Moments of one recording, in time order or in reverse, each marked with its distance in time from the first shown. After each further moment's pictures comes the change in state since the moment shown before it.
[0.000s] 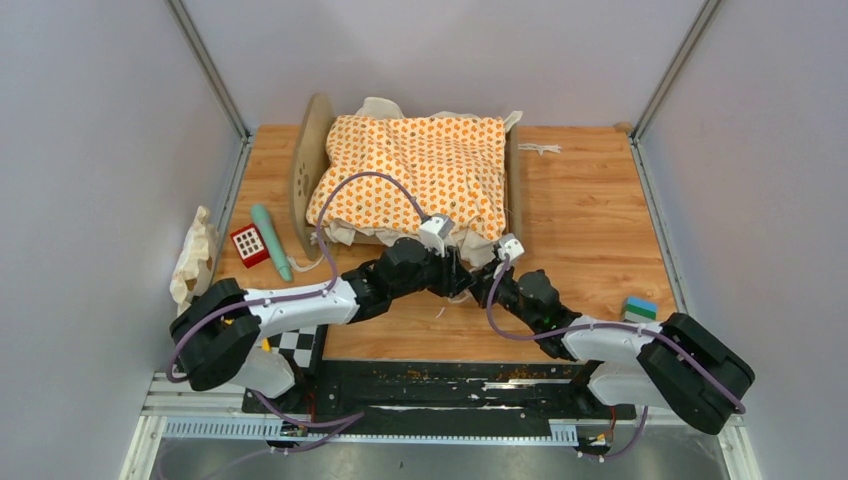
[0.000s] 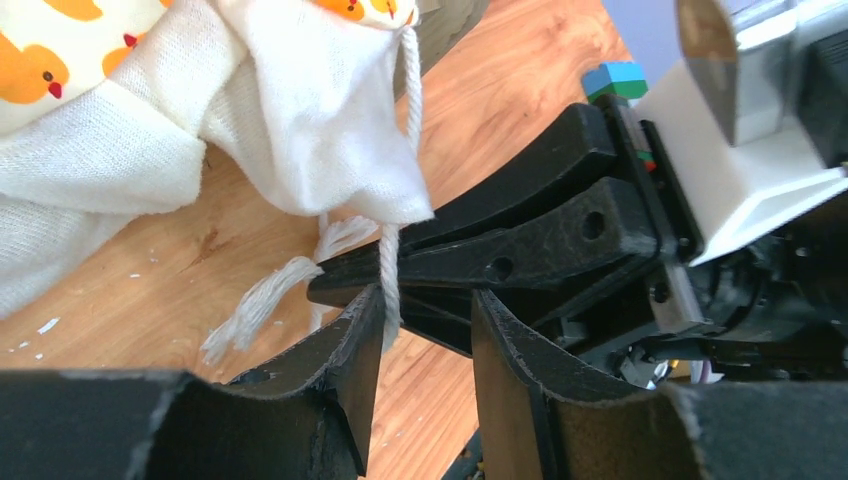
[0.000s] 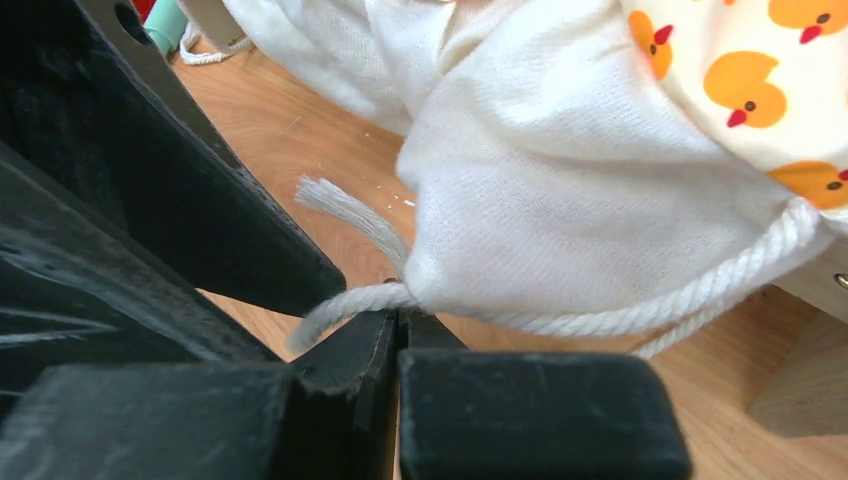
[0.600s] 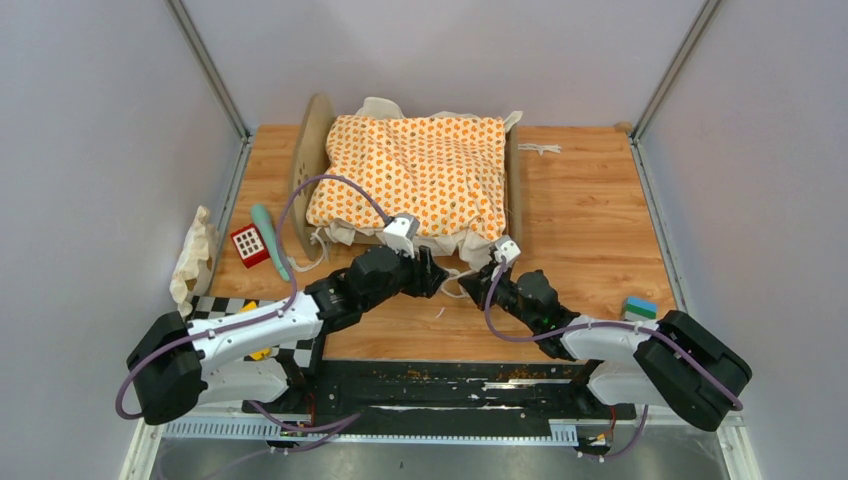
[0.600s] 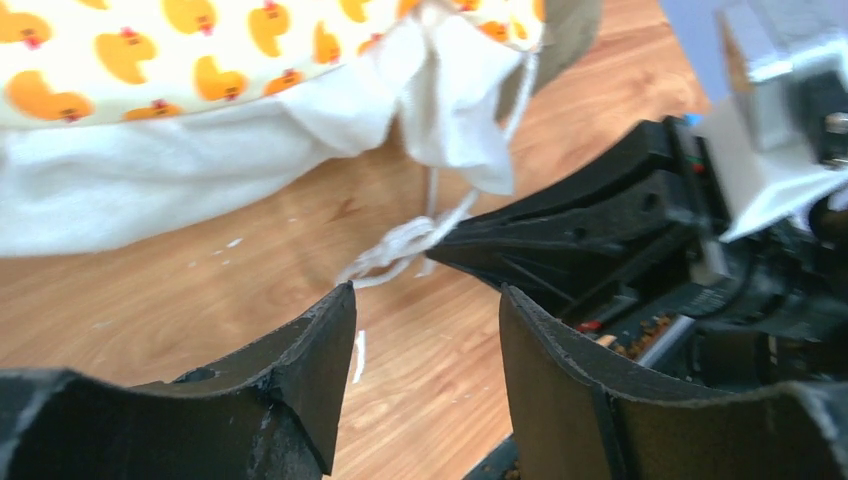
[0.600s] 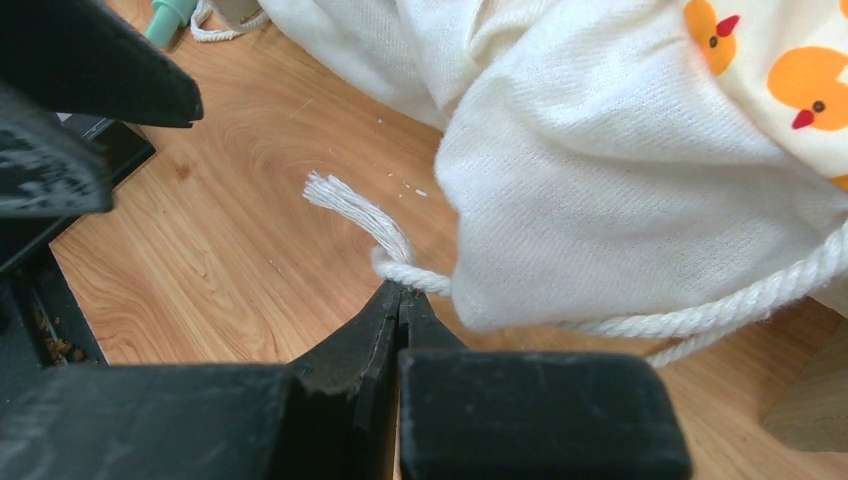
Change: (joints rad) left arm 0.001 -0.288 -0.083 -0.201 -0.196 0.023; right arm 0.000 0.024 -0.001 0.022 -0.042 -0.028
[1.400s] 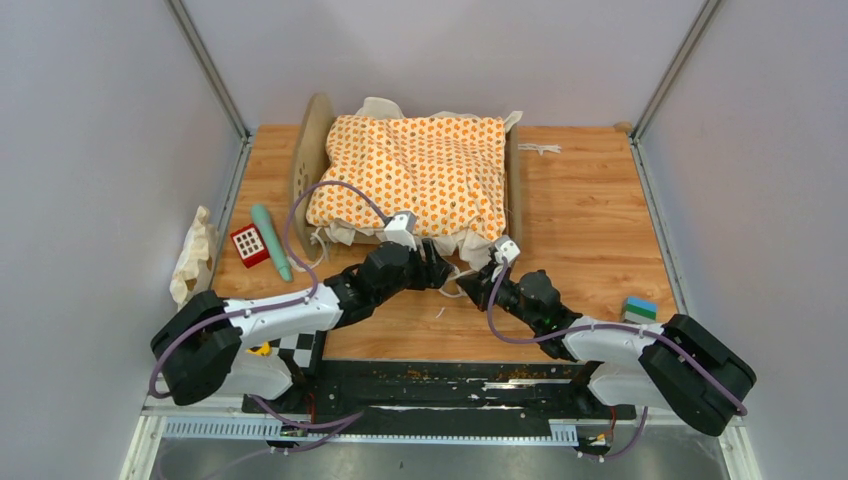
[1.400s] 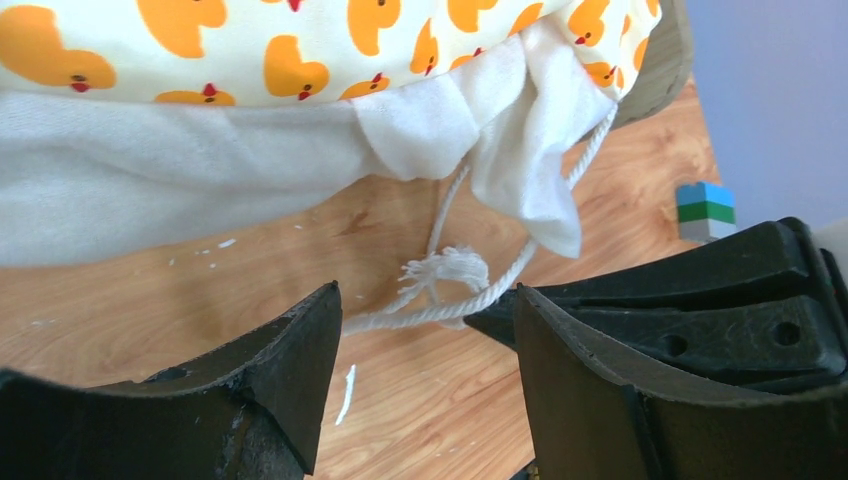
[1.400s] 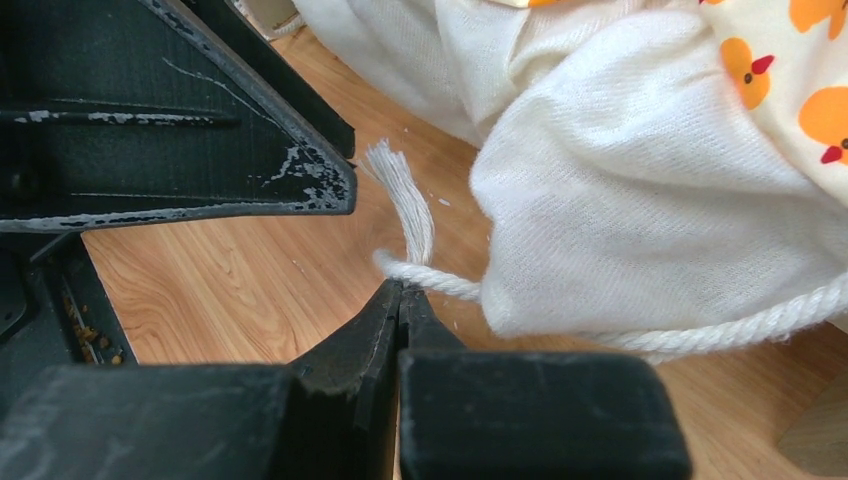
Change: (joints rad) left arm 0.051 0.158 -0.016 0.108 -0.056 -0.172; right arm 0.000 -0.029 0.000 0.000 -0.046 -0.014
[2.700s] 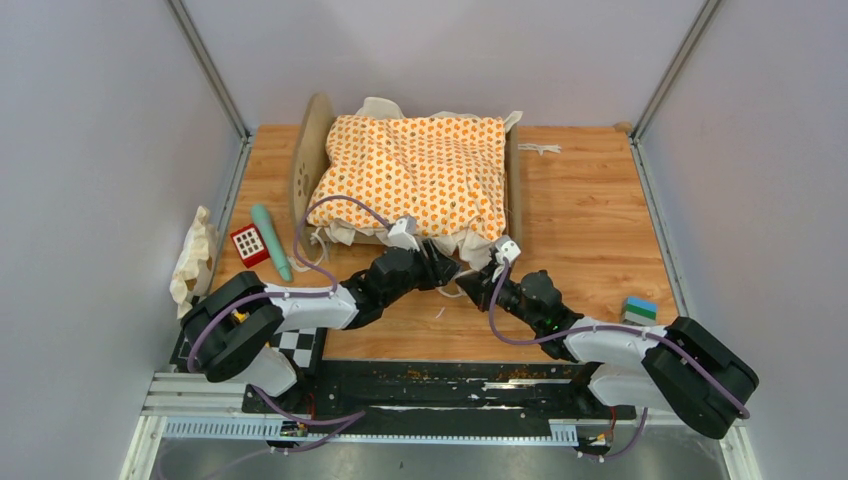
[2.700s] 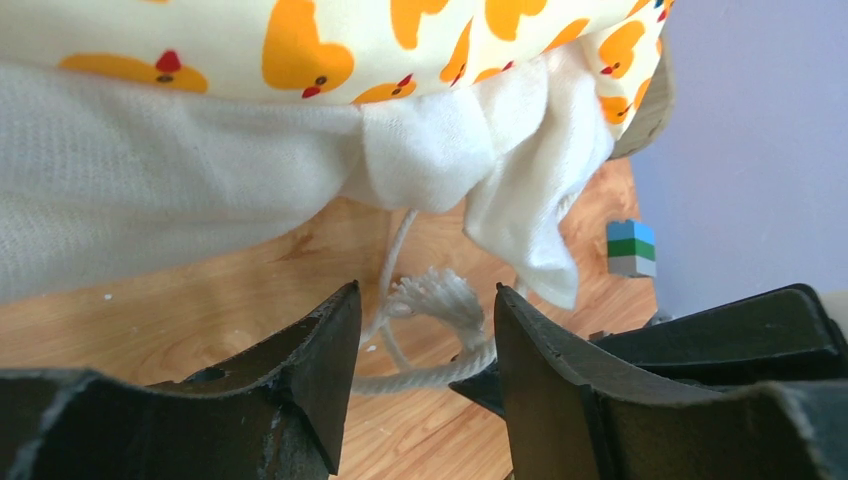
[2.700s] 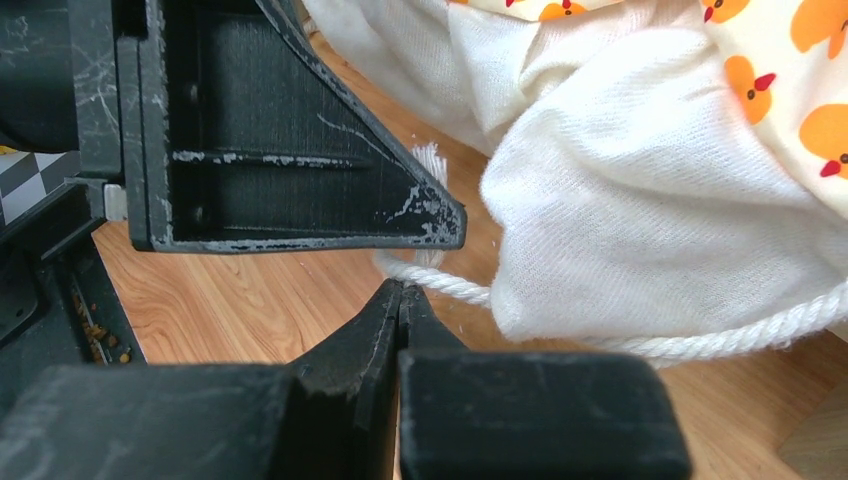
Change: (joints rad) left arm 0.011 0.185 -0.064 0.335 0.052 -0.180; right arm 0.000 -0.018 -0.002 -0.001 -0.015 -0.005
